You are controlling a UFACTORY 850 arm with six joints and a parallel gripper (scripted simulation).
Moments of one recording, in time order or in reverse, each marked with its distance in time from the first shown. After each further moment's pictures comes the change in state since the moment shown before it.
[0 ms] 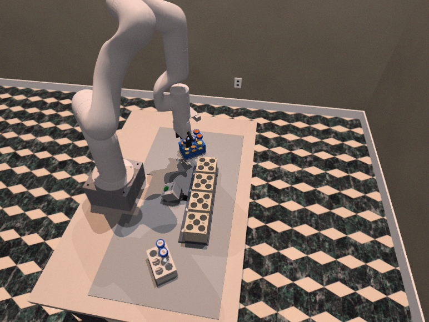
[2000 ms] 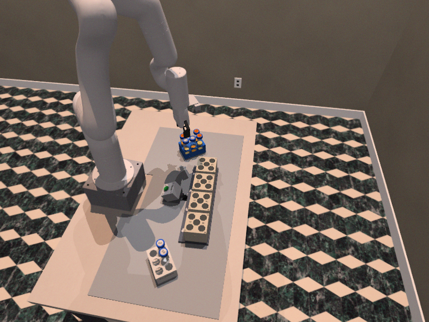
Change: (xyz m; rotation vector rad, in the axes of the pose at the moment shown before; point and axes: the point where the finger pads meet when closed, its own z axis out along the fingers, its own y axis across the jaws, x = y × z) arm -0.014 0.028 -0.099 -0.018 0.031 0.213
